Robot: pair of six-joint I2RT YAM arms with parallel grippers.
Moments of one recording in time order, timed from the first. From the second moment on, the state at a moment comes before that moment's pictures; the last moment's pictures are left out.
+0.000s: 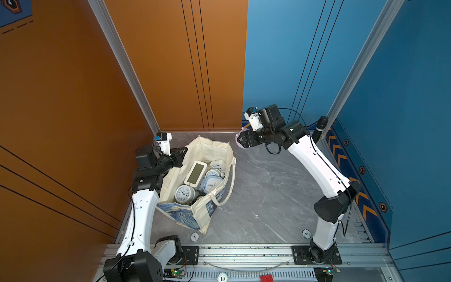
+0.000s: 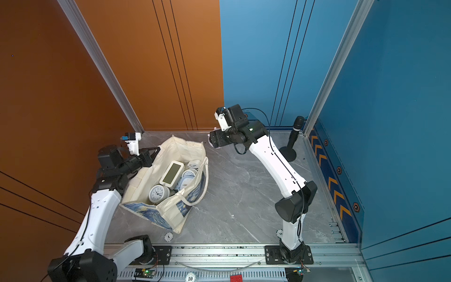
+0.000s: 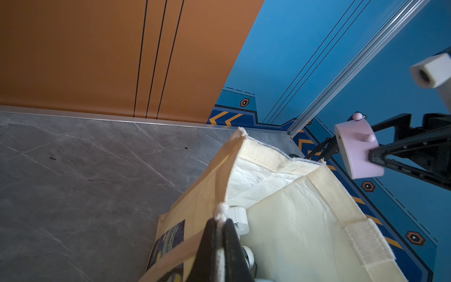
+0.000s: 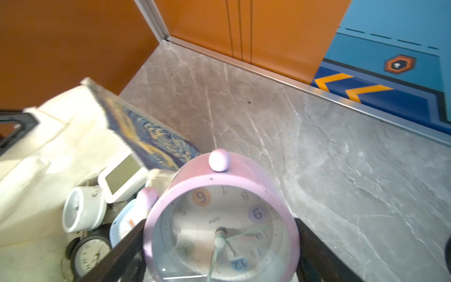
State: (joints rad) left arm 0.19 1.07 0.94 -0.18 0.68 -0.25; right arm 0.65 1.86 2.20 -1.03 -0.10 0.17
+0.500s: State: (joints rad) left arm 0.19 1.07 0.94 -0.18 0.68 -0.25; right arm 0.95 1.89 2.24 -1.02 -0.12 0.25
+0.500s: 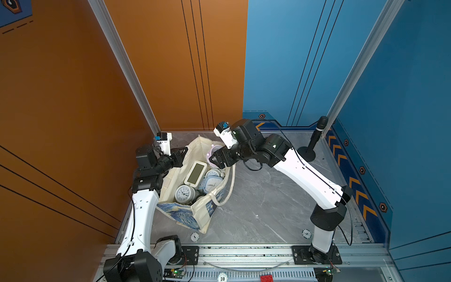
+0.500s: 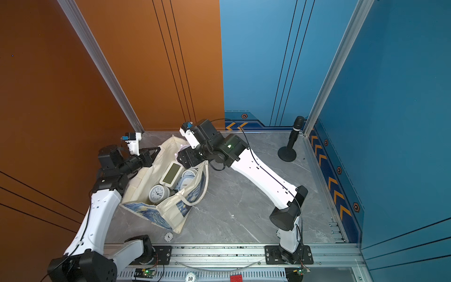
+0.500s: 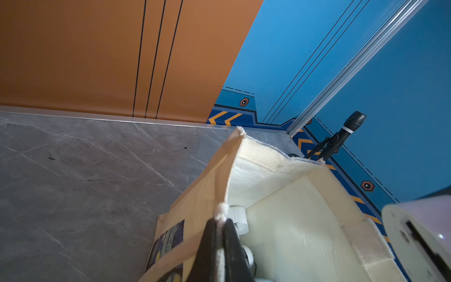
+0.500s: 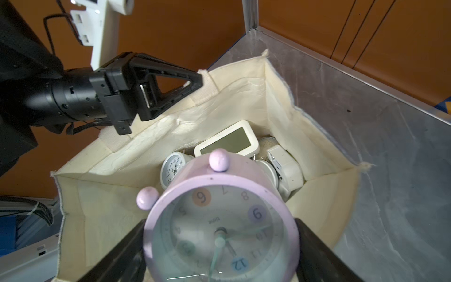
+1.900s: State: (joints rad) left arm 0.19 1.07 0.94 -0.18 0.68 -0.25; right arm 1.13 2.25 2.43 -1.14 0.01 0.26
